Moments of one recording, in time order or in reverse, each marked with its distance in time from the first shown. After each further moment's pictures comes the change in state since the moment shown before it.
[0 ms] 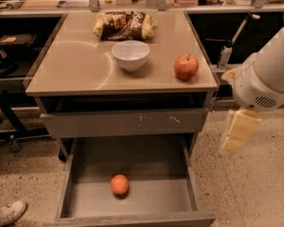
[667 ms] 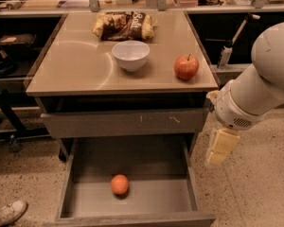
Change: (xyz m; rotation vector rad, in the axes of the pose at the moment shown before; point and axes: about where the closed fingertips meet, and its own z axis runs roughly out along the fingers) arm 0.000 0.014 0.066 -0.047 -0.027 -0.027
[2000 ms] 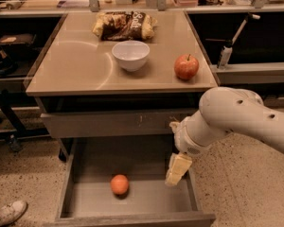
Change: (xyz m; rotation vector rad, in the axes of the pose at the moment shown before) arm -0.048 0.029 0.150 -0.107 -0.158 -0.019
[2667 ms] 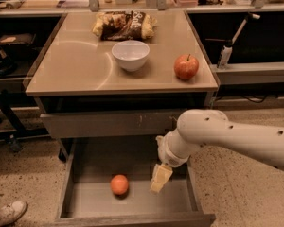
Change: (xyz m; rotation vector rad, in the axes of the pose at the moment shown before) arm 0.002 0.004 0.094 -0.058 -0.028 0.046
